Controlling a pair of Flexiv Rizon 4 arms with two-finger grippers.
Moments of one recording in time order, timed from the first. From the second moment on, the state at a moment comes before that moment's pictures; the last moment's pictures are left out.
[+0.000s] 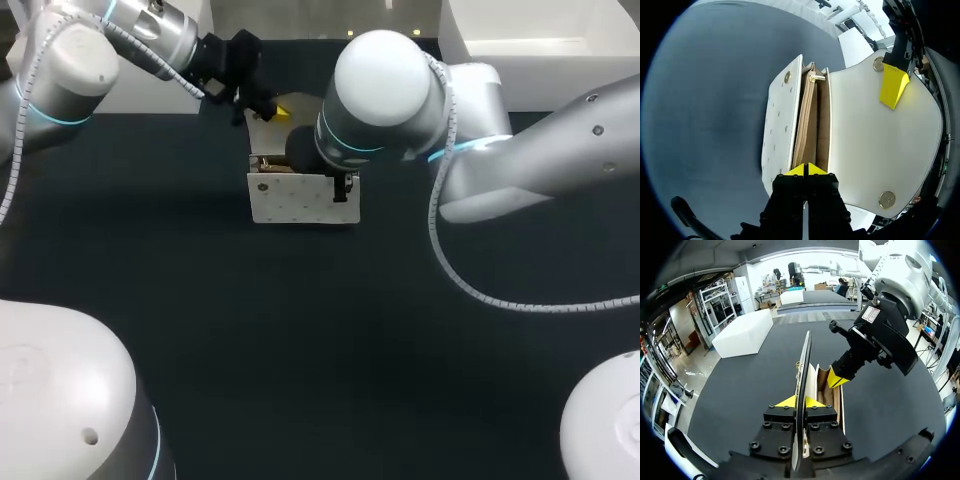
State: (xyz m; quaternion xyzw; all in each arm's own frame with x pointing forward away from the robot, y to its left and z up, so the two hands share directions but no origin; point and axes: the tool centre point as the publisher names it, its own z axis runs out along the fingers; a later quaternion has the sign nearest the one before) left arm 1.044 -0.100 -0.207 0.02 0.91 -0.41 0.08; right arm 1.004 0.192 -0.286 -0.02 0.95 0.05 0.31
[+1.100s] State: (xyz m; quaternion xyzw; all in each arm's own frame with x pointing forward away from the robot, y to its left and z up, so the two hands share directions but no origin) left arm 1.033 -0.098 -0.205 0.03 0.90 -0.44 0.03; right arm 1.015 0.189 -0.315 -0.02 0.96 0.03 0.28
